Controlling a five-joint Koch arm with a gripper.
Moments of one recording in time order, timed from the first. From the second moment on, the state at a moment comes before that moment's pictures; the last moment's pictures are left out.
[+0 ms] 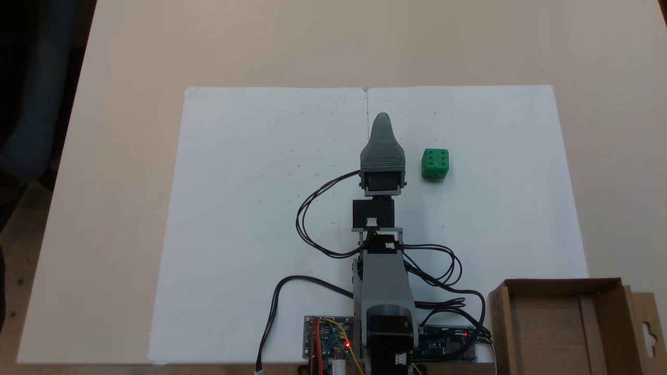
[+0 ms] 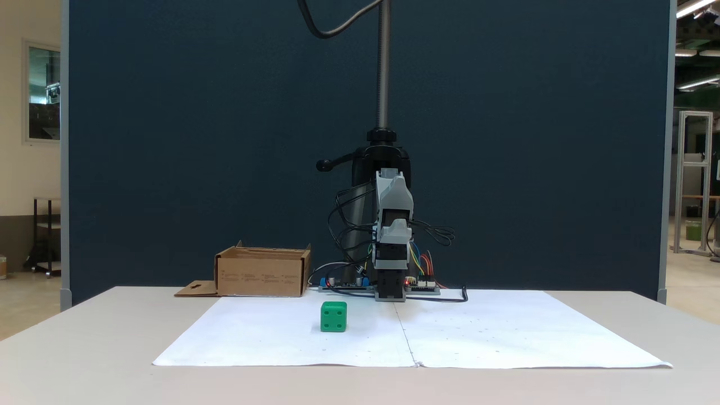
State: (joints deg) arm 0.0 129.3 175.3 -91.9 -1.3
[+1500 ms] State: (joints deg) arm -1.4 129.3 175.3 -76.5 -1.4
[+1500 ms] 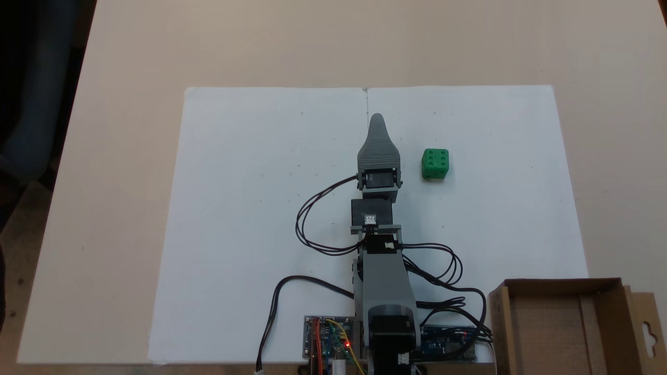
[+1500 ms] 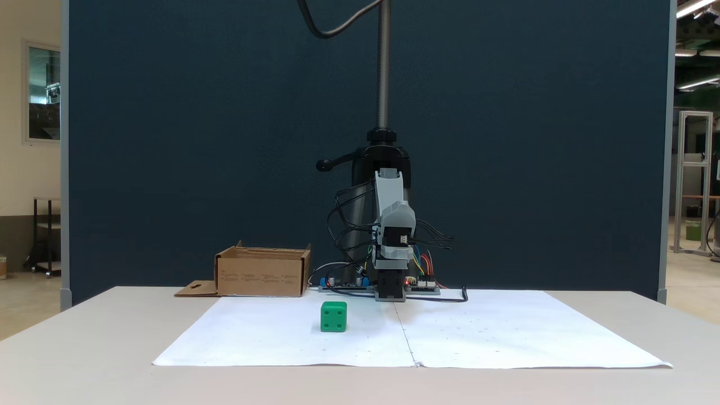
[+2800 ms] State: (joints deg) arm 2.8 129.3 153.3 -22.5 -1.4
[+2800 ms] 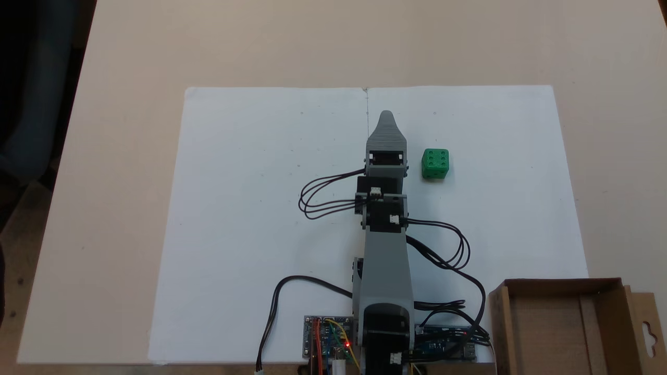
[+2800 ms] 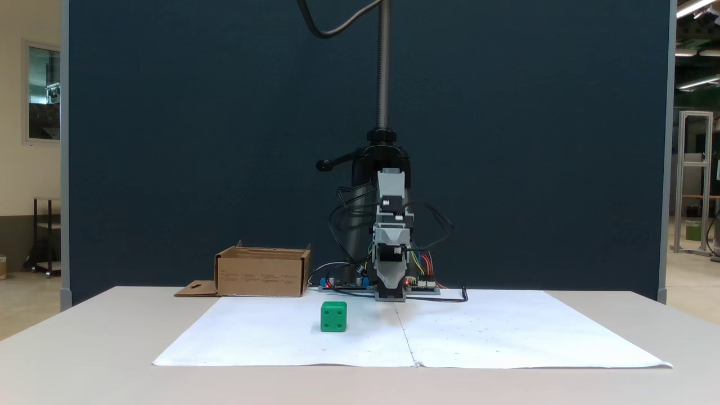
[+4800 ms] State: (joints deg) arm 41.9 93.5 90.8 59.6 -17.2
